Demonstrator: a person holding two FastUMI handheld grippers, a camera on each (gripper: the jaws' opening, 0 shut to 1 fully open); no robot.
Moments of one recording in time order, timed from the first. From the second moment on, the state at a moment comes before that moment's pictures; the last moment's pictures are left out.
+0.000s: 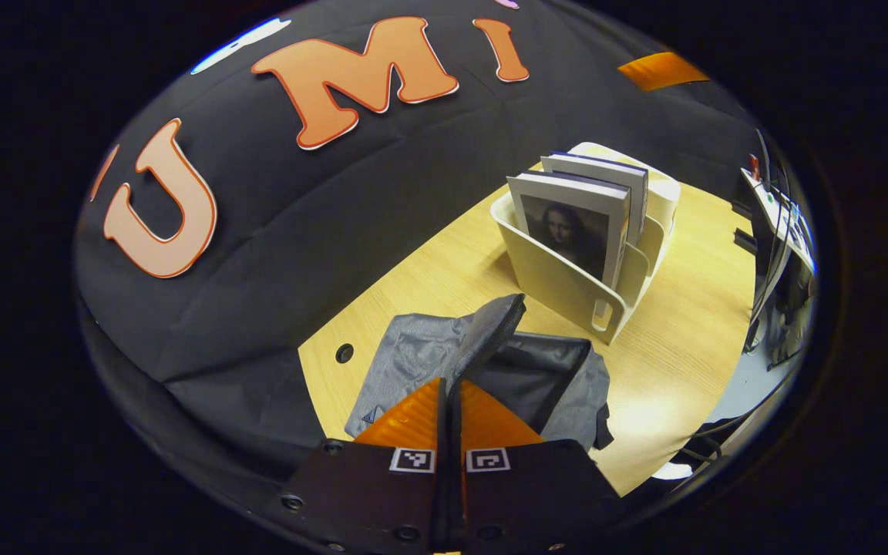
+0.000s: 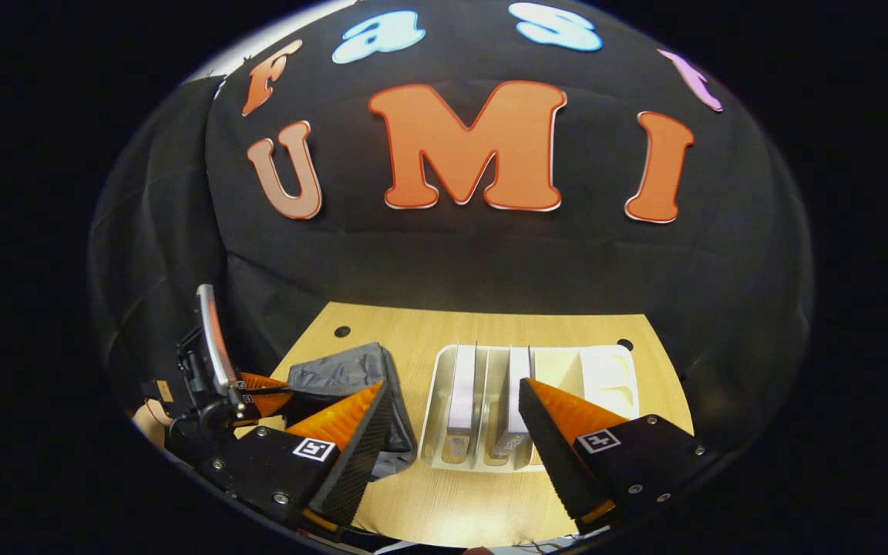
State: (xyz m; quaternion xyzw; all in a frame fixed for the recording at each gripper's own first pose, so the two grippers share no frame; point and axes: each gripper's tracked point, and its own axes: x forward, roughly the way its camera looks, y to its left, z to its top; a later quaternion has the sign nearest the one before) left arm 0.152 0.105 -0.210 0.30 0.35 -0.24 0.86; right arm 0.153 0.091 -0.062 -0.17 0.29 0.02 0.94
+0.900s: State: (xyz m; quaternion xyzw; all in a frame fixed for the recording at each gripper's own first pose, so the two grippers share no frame) left arm 0.174 0.123 -0.199 0.24 0.33 -0.23 0.88; right arm 0.251 0.044 -0.196 -0.18 0.51 -0.09 0.84
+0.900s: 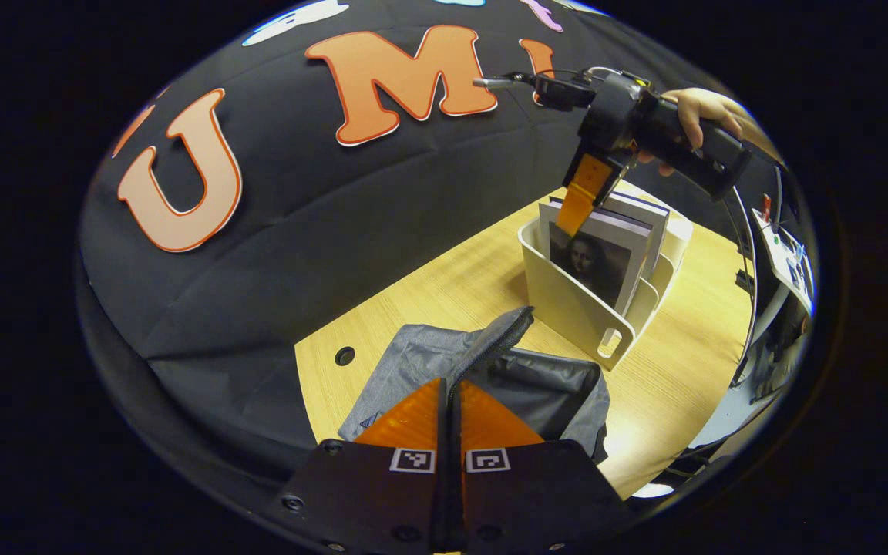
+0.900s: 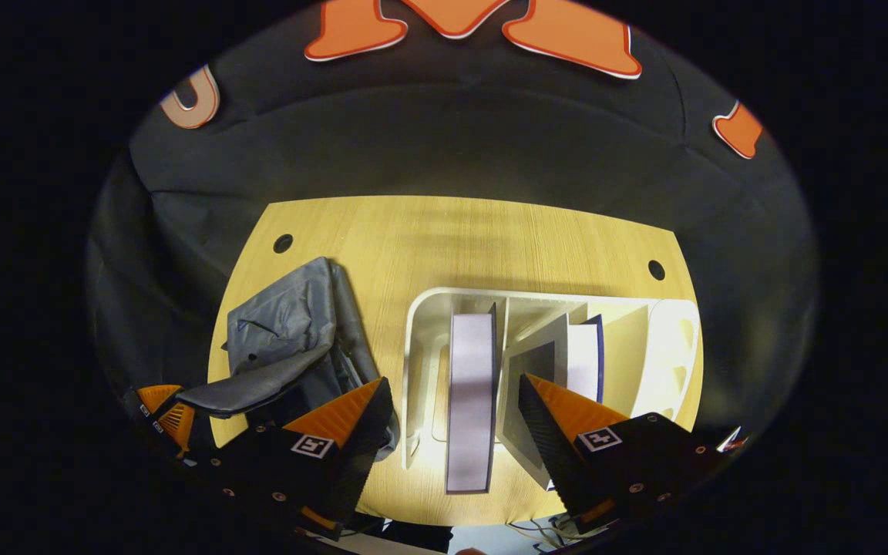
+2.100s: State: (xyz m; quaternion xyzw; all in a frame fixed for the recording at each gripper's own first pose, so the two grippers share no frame) left arm 0.173 0.132 -0.225 0.18 0.36 -0.25 0.88; right arm 0.190 0.073 -0.112 -0.14 0.46 -0.09 0.87
